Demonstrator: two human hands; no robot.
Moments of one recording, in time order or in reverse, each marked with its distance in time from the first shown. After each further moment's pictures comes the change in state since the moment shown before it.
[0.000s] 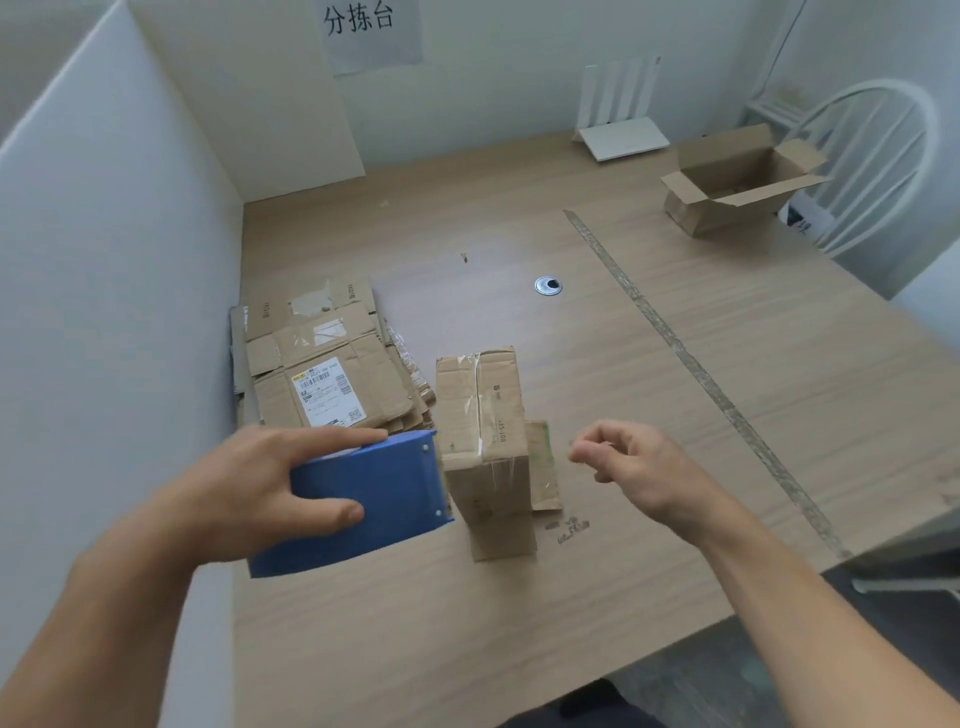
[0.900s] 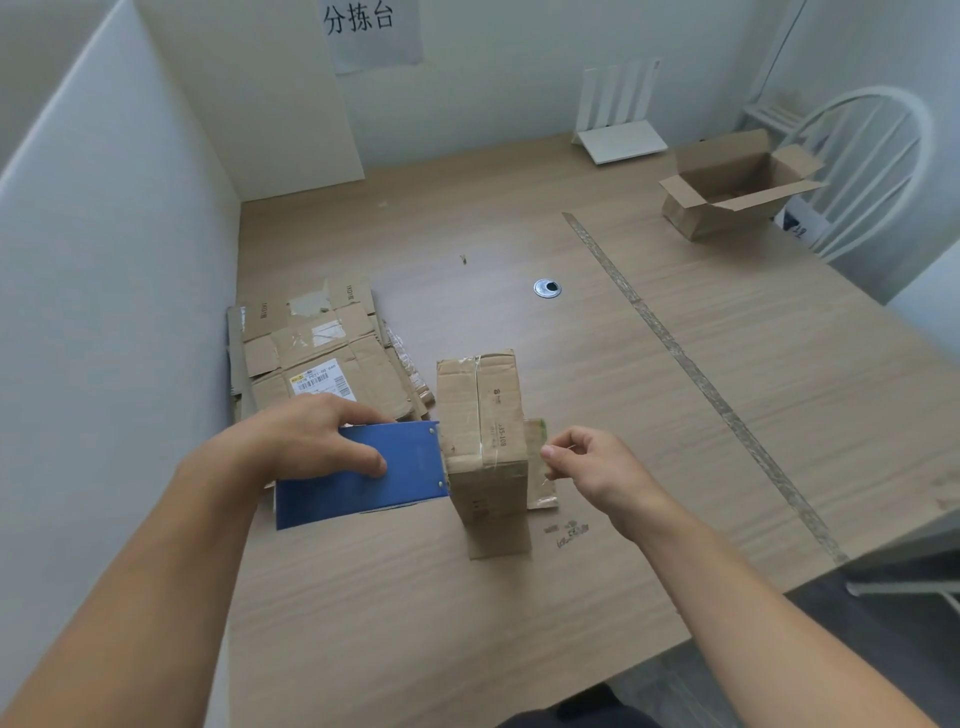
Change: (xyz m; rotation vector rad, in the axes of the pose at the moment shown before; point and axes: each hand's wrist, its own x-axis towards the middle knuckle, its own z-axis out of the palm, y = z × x) left_hand 0.068 -0.007 -0.003 0.064 -0.233 -0.250; right_hand 0.028 0.011 0.040 0.150 0.077 0.242
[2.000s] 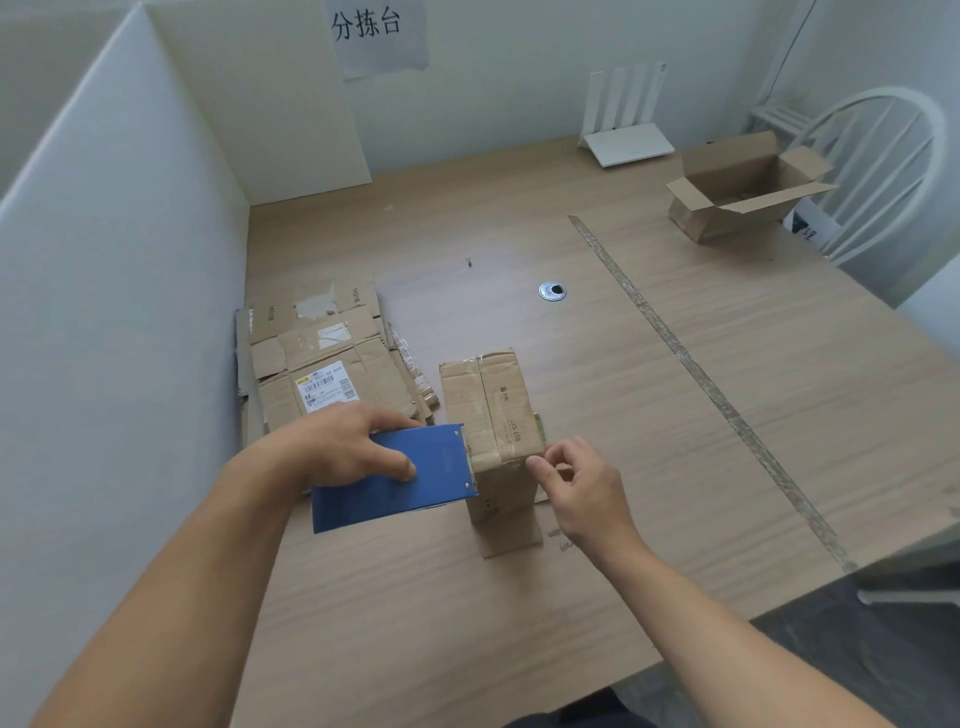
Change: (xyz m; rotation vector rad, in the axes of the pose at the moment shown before) left_hand 0.013 0.014 0.017 -0.039 -0.021 -0.002; right_hand -0.002 0.033 0.024 -0.202 0.253 -0.340
